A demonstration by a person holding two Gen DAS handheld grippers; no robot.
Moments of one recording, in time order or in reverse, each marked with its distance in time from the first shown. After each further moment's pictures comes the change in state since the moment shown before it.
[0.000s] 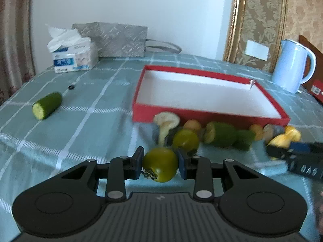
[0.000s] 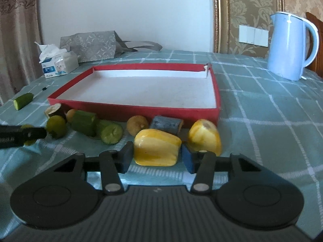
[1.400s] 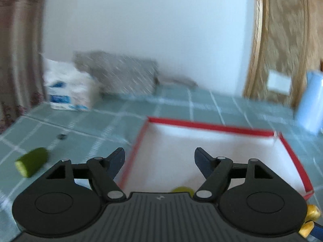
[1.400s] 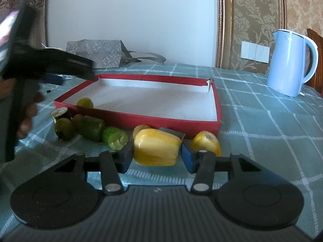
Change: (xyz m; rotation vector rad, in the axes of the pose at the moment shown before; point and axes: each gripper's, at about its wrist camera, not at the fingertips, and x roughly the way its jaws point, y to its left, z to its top) left arm 0.048 -0.012 0.069 -0.081 -0.167 0.132; right arm -0.014 0.010 0.000 -0.058 -0.077 -0.020
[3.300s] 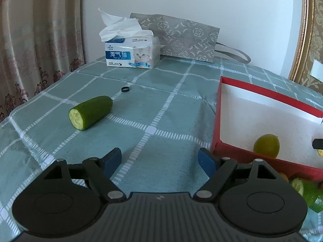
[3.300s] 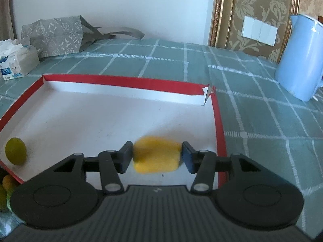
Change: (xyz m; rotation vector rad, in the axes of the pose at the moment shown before) left arm 0.009 0.068 -0.039 -0.078 0.181 0.197; right arm 0.151 -0.030 0.091 0.026 0.223 -0.103
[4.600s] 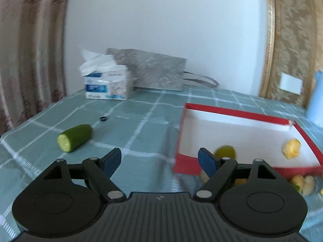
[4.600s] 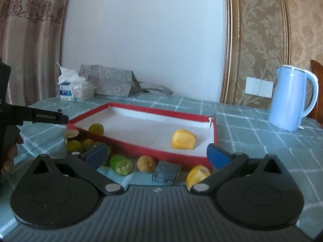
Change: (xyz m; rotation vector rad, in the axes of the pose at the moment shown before) left arm -0.041 -0.016 -0.014 0.088 -0.202 -0.149; right arm -0.159 0.016 -0.122 -0.105 -0.401 0.125
